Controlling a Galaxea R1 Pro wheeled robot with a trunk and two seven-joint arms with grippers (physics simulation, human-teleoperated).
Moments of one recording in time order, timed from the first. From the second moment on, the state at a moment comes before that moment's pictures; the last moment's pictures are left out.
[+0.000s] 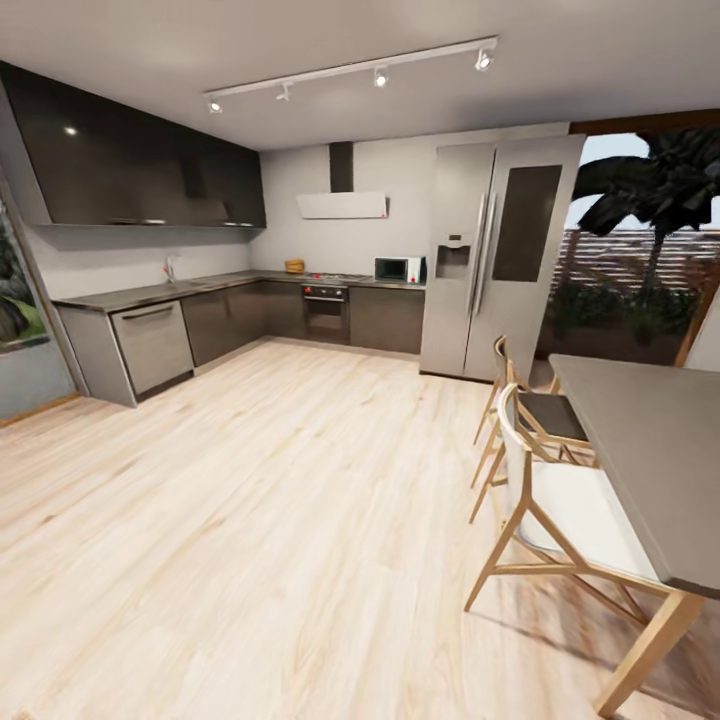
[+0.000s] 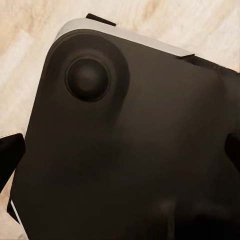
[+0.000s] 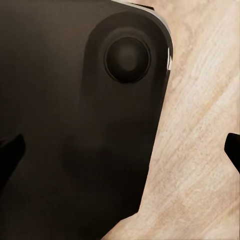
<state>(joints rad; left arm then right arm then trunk) 0.00 -0.03 0.02 -0.05 0.33 -0.06 0.00 0.00 -0.01 0.06 0.01 0.11 -0.07 -0.01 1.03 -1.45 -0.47</state>
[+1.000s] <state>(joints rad) 0.00 -0.03 0.02 -0.05 0.33 -0.05 0.00 0.00 -0.02 0.06 0.01 0.11 -0.07 -0.01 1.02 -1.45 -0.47</state>
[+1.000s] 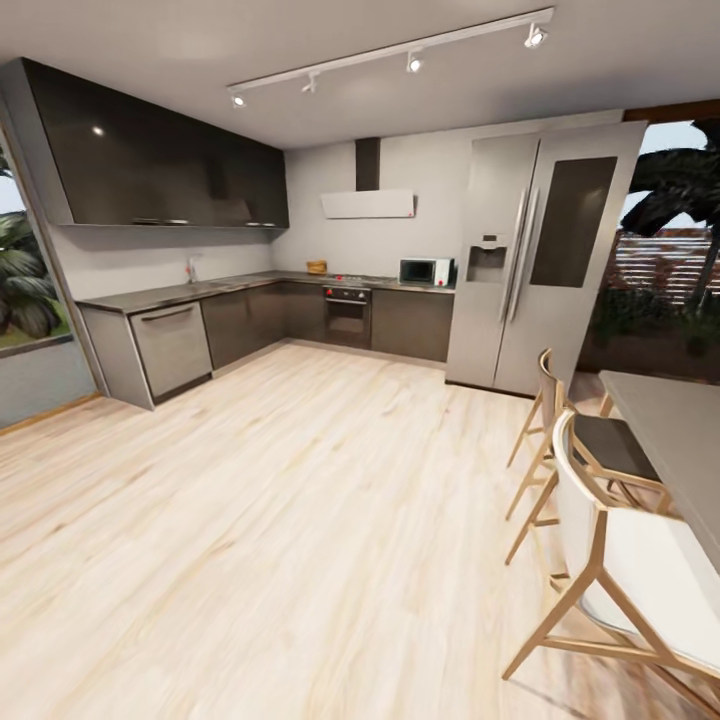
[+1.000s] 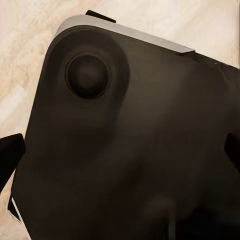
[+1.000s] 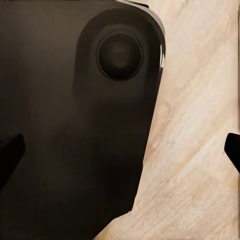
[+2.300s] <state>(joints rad) 0.00 -0.03 0.01 -0.05 0.33 -0.05 0.00 0.00 -0.01 0.05 0.00 0.11 -0.07 -0.01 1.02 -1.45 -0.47</state>
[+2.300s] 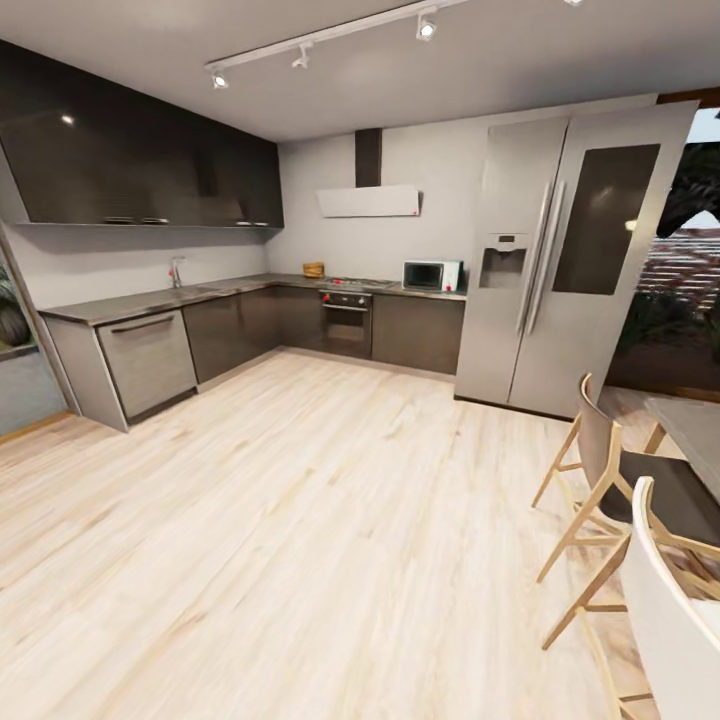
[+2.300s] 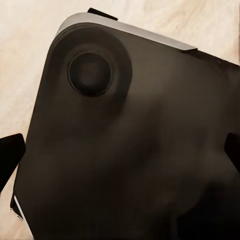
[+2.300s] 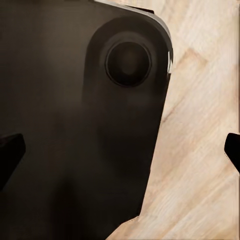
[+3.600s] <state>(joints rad) 0.00 -0.04 0.01 -0.05 0.31 -0.02 0.00 0.00 -0.01 0.05 0.00 0.11 -0.07 -0.01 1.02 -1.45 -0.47</state>
